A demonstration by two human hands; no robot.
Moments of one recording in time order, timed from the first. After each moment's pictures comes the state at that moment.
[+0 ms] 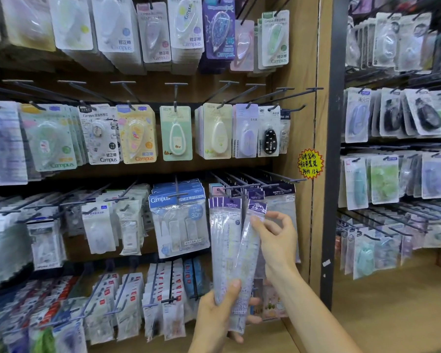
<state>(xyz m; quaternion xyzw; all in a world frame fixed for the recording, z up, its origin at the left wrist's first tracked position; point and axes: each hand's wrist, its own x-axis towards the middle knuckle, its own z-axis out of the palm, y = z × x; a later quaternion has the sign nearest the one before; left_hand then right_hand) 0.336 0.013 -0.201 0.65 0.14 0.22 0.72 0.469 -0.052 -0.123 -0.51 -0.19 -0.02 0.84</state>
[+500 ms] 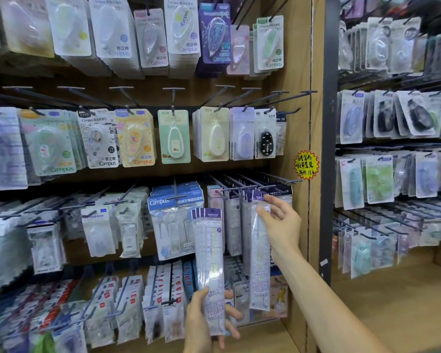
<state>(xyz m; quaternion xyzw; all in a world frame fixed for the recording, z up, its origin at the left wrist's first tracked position) 0.336 0.044 -0.225 0.52 0.10 0.21 0.82 0.499 -0.058 -0.103 -0.54 -0.25 -0.08 0.80</state>
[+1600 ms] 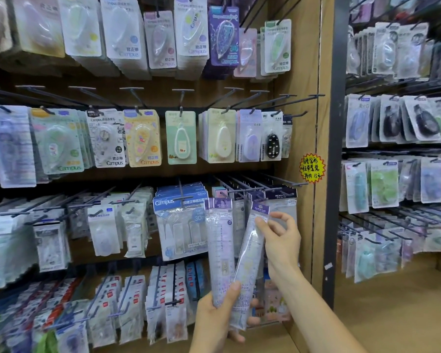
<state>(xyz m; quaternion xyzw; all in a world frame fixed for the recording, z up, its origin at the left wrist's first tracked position) 0.328 0.018 -0.197 0.63 0.15 0.23 0.72 0.473 -0.051 -0.123 -0.50 -0.20 -0.03 0.84</state>
